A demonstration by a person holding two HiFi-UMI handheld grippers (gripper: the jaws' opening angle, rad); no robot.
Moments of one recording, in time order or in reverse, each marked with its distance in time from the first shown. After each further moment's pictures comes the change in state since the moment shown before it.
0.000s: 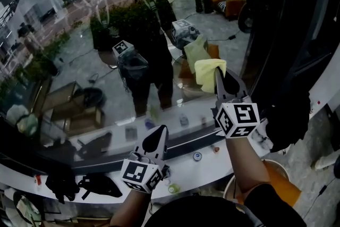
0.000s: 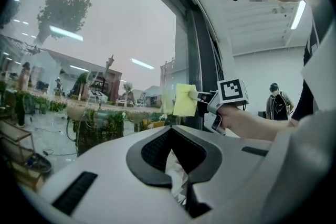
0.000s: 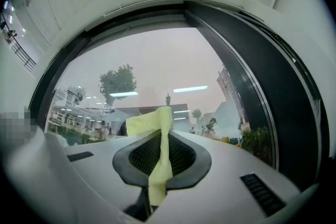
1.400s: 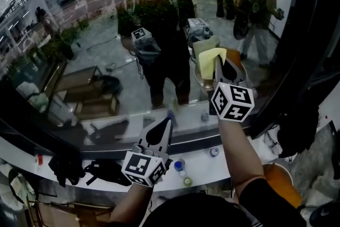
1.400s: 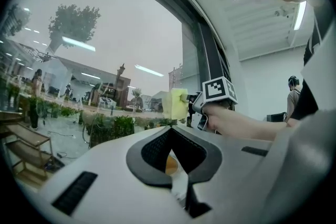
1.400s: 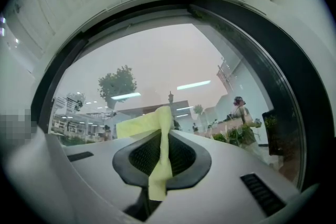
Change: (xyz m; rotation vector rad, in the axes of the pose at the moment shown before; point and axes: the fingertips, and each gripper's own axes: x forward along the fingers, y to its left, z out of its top) left arm -0.094 0.053 0.033 0.004 -0.051 0.101; right arm 0.046 0.118 0.016 0.091 0.021 0.009
